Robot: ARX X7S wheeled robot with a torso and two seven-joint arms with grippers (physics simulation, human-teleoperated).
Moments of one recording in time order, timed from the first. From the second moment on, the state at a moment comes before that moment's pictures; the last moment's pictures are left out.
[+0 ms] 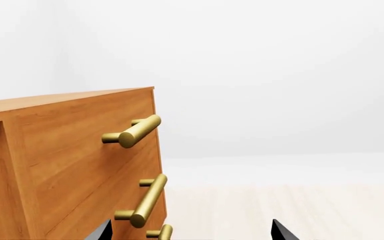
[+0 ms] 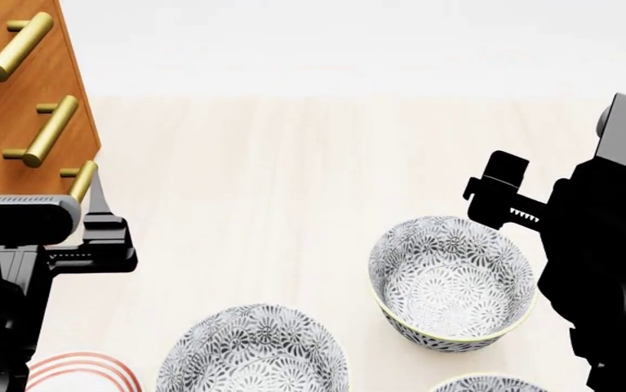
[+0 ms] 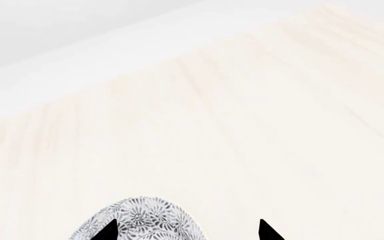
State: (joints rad) left arm -0.49 -0.16 0.18 0.26 -0.13 -0.58 -0.30; right arm 1.03 0.20 0.24 0.18 0.33 1.30 0.33
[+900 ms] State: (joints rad) left arm -0.49 -0.19 0.21 0.26 -0.15 -0.58 -0.32; right arm 1.05 0.23 0.17 0.44 0.32 1.22 0.28
